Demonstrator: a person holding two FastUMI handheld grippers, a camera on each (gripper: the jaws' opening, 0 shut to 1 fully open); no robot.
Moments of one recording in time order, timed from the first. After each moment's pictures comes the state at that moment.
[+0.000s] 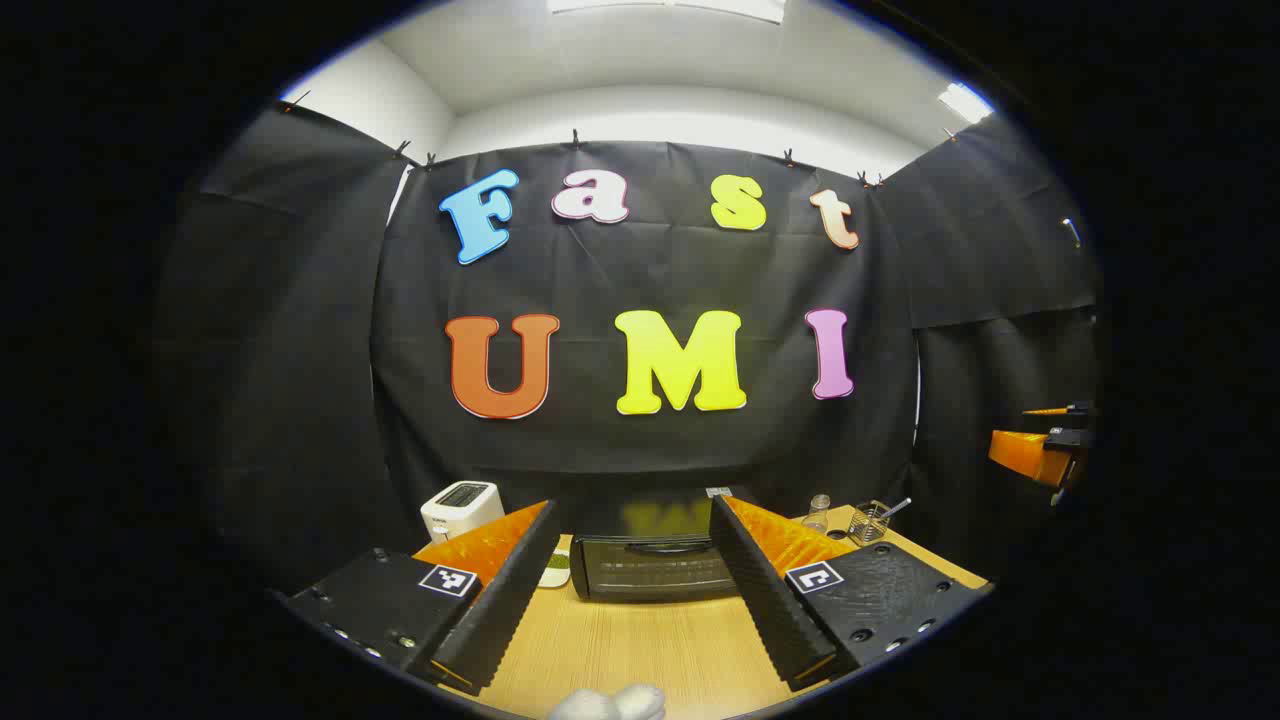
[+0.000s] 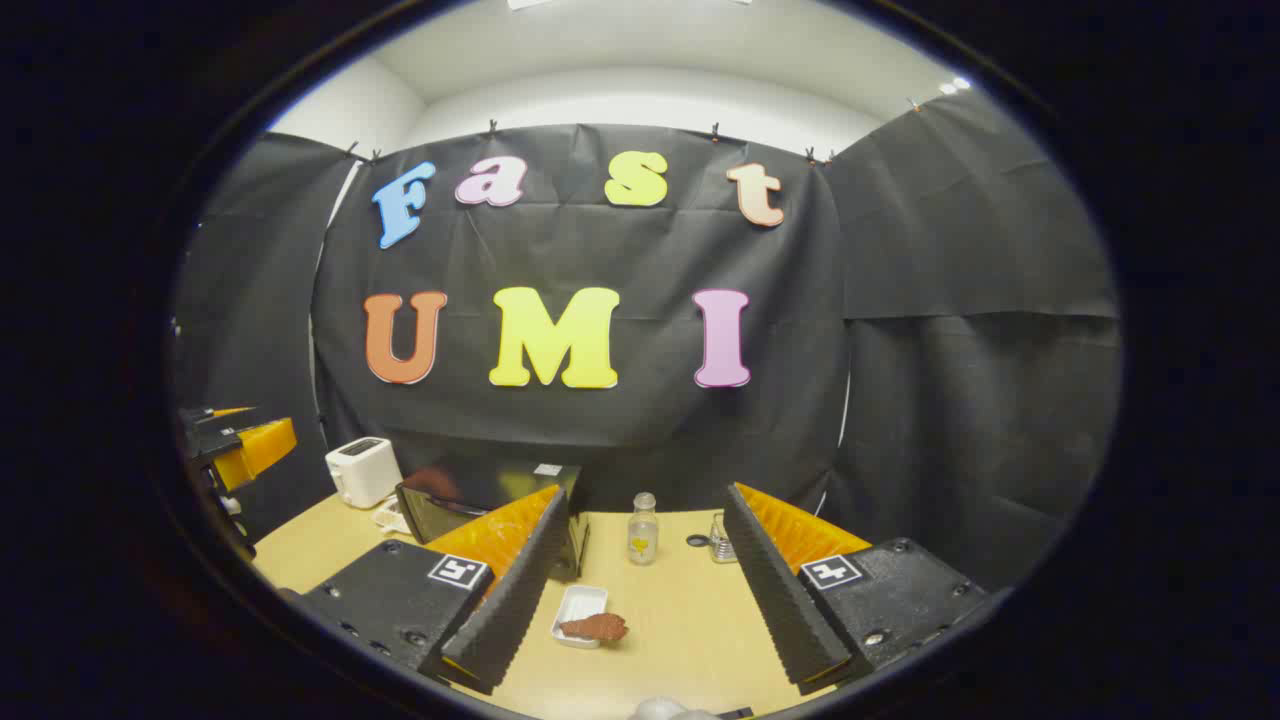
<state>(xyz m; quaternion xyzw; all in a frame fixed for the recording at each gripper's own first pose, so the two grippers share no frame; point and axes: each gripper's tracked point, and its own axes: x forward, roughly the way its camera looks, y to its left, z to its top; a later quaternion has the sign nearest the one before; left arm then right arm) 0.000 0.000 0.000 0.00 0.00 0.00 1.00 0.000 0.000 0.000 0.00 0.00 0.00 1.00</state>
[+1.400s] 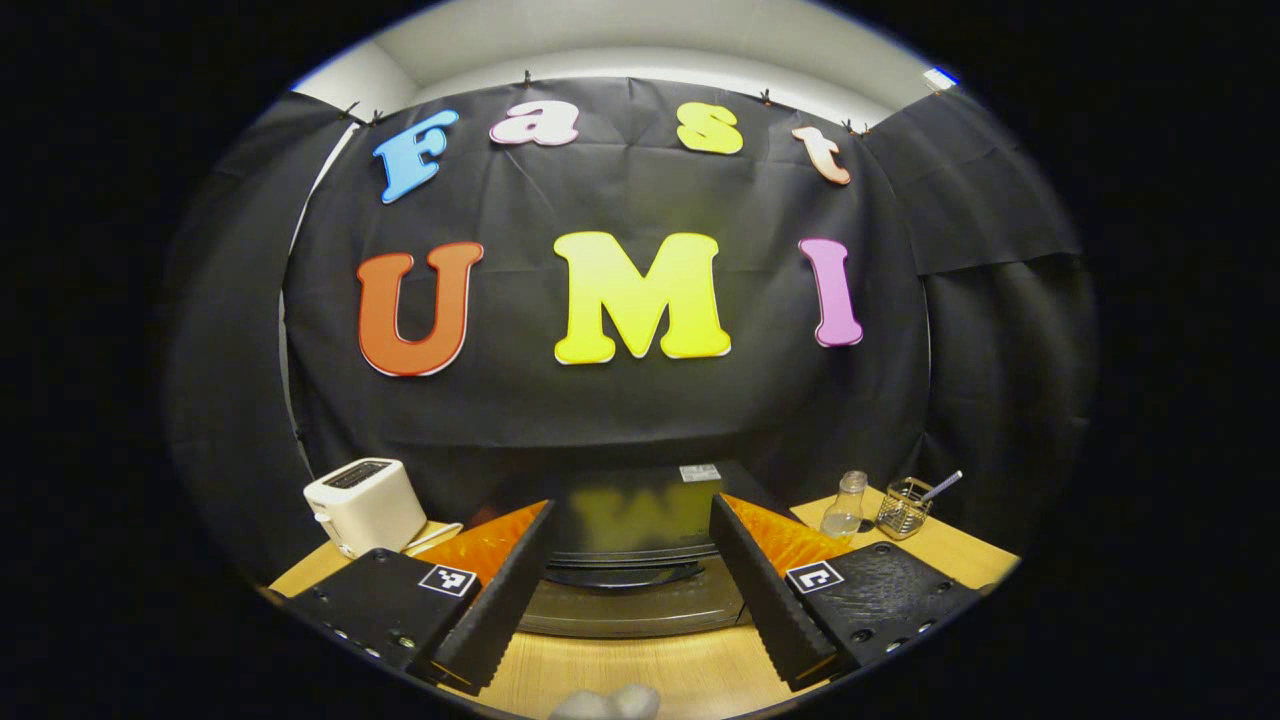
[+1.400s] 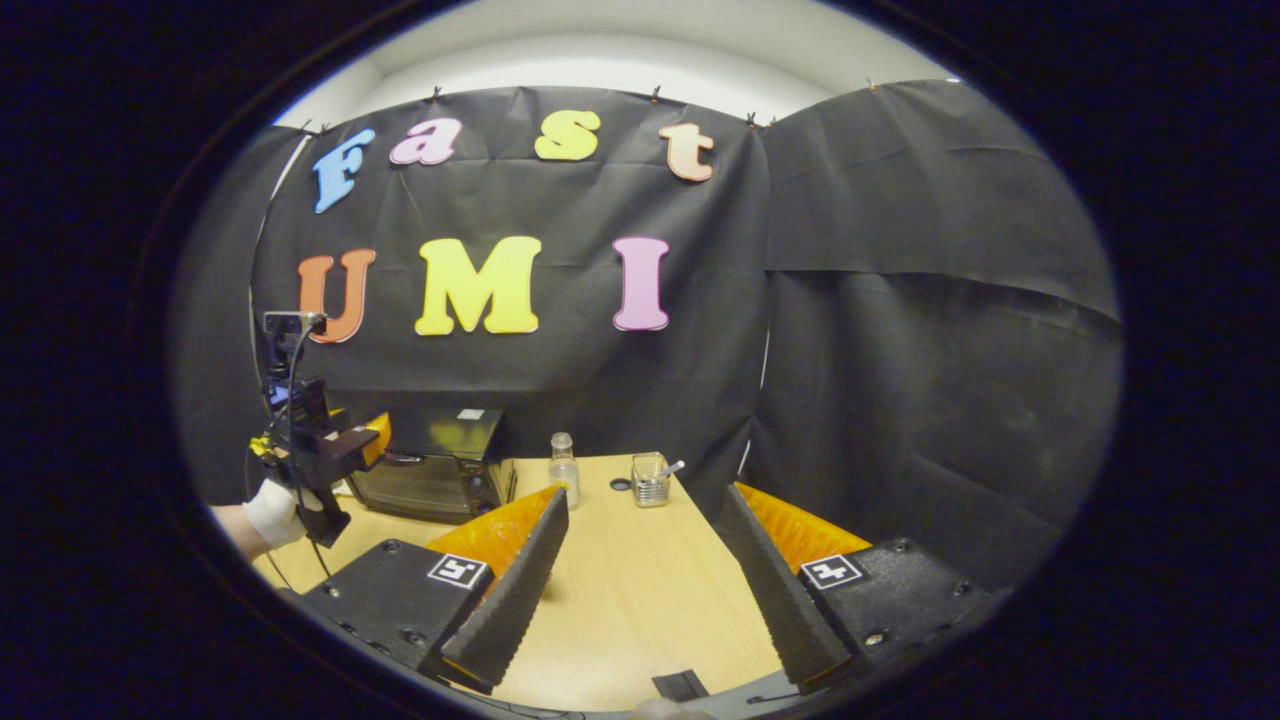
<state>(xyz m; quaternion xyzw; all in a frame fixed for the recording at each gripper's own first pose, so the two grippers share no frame) 0.233 -0.076 -0.143 0.01 0.05 -0.03 1.00 -0.044 -0.075 -0.043 0.01 0.08 -0.11 0.99</state>
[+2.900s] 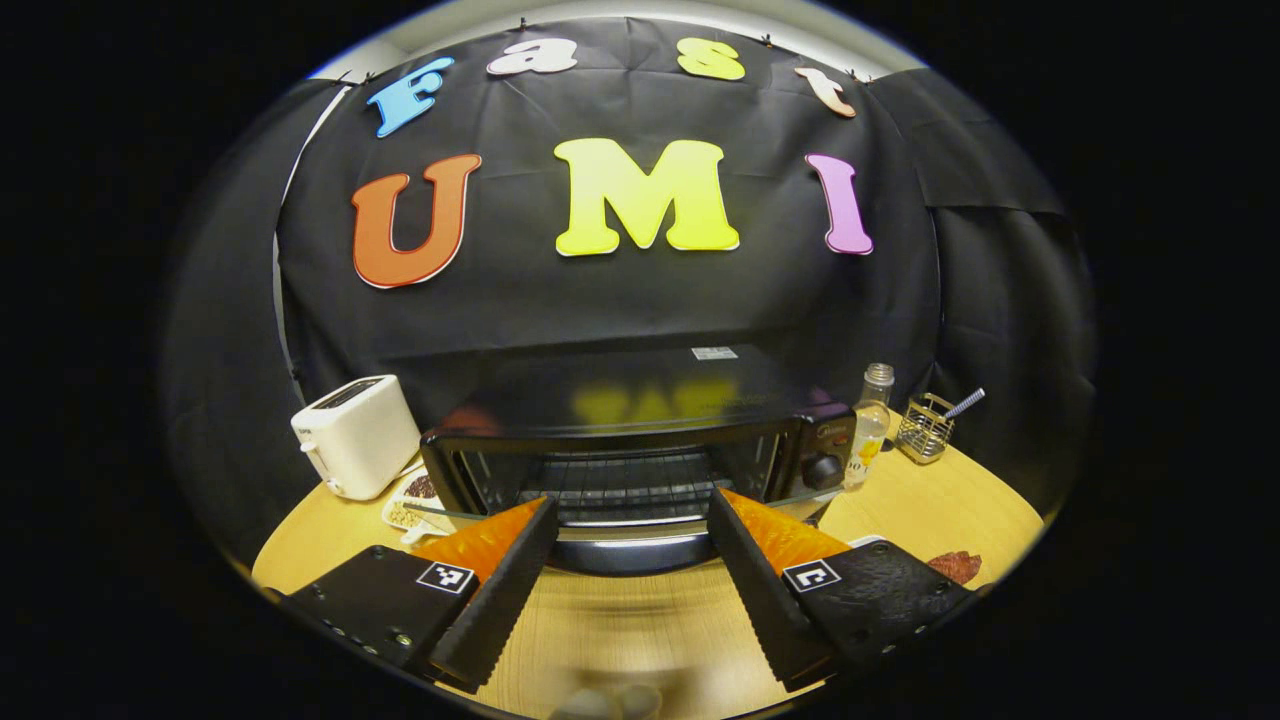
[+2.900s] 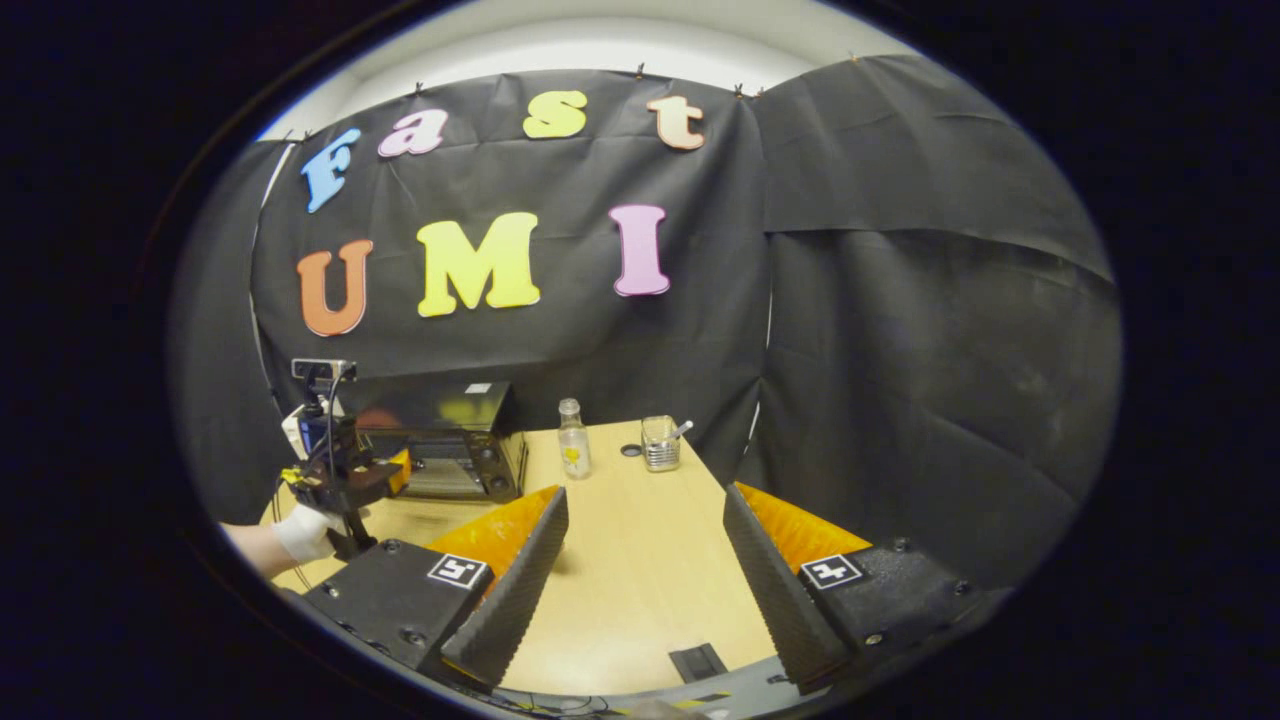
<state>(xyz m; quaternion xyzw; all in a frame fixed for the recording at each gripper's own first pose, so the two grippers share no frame) 0.188 -0.063 -0.243 0.02 0.15 -0.03 0.99 -0.058 -0.069 -0.075 0.05 0.12 -0.09 0.99</state>
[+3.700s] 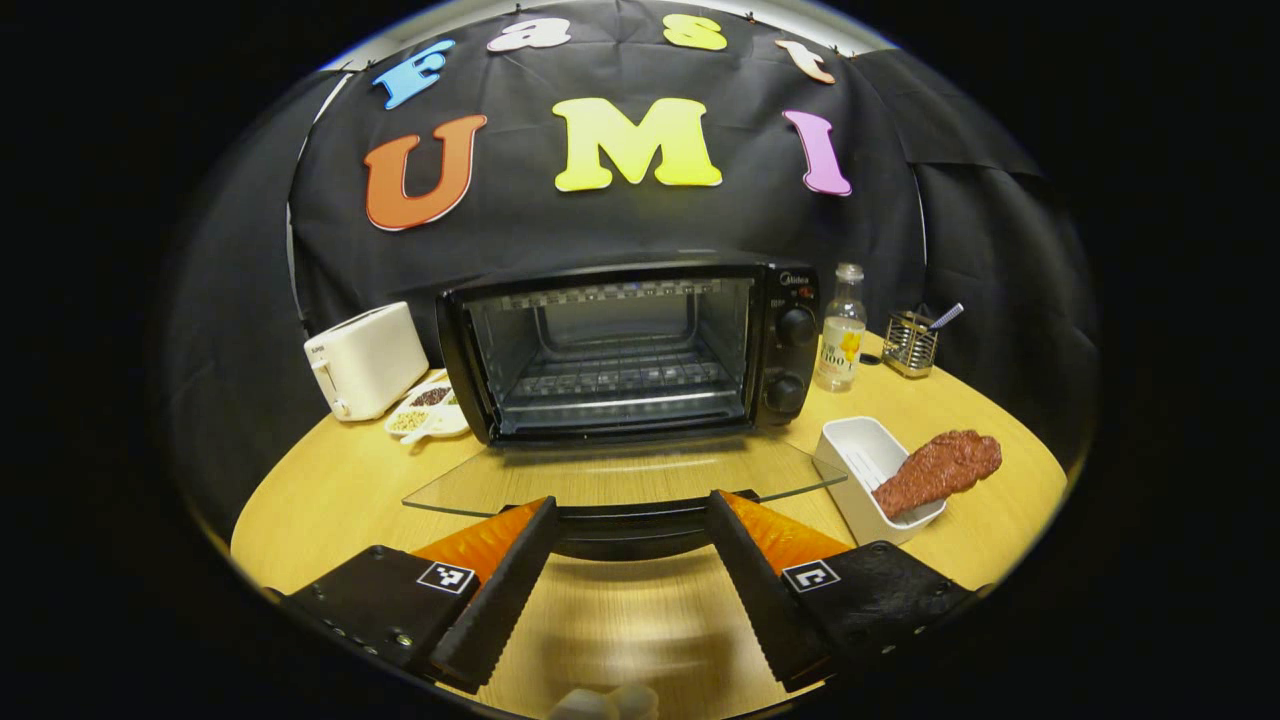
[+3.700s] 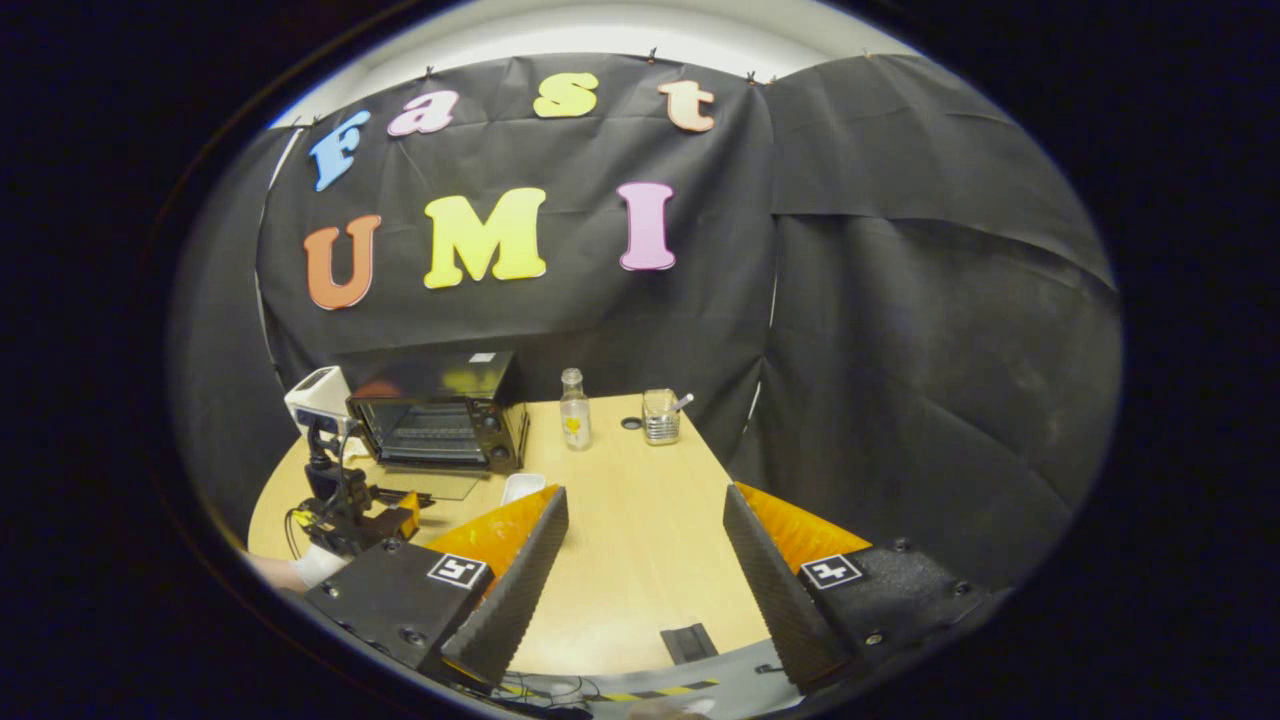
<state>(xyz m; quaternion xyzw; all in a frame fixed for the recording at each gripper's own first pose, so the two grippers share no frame) 0.107 -0.071 -0.343 0.03 0.22 -0.03 0.97 -0.076 -0.068 -0.095 0.03 0.16 -0.09 0.98</state>
